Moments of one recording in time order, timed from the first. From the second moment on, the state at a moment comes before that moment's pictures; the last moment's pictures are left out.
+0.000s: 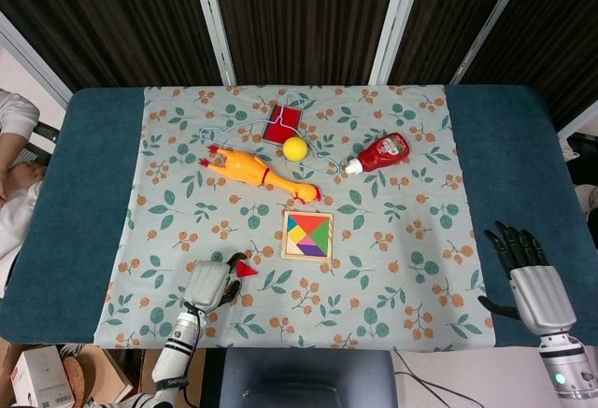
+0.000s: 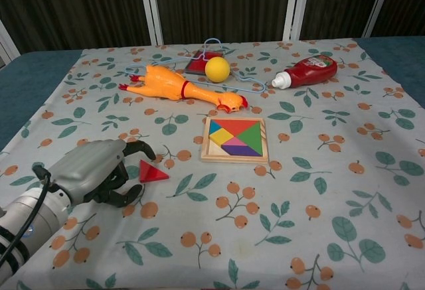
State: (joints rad) left arm -0.44 -1.89 -0.11 -1.35 1.27 1.16 0.46; right arm 0.10 -1.11 0.02 -1.63 -1.58 1.46 -0.06
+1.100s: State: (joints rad) left arm -0.52 -1.94 -0.20 -1.37 1.27 1.15 0.40; right arm 0.10 -1.09 0.02 -1.63 -1.59 1.47 -0.01
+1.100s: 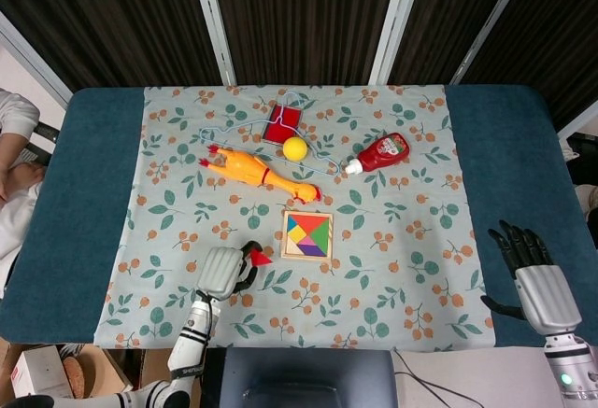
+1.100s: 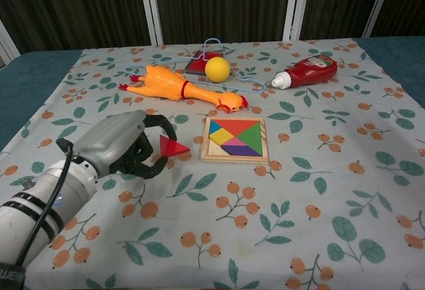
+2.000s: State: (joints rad) left arm -0.71 -2.08 -0.29 -1.14 1.25 1.03 0.35; right arm 0.09 -1.05 0.00 -1.60 -1.63 1.48 0.11
